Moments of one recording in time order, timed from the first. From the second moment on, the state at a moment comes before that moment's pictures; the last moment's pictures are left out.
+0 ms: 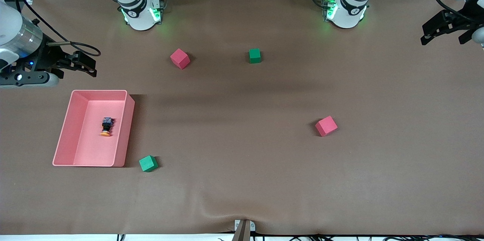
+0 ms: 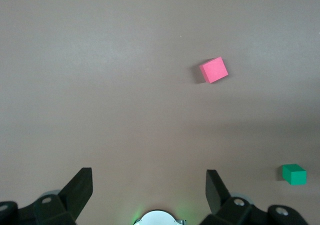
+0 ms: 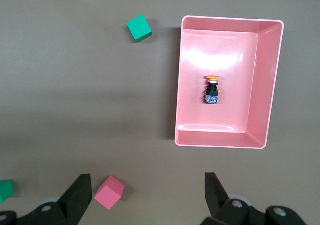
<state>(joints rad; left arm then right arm) -0.02 -0.09 -0.04 -1.52 0.02 1.41 -0.07 -0.01 0.05 0.15 -1.53 0.00 1.53 0.09</state>
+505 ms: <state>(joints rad) -0.02 -0.09 -0.02 -1.50 0.02 1.41 -0.07 -0.02 0.02 0.08 -1.53 0.00 1.53 0.05</state>
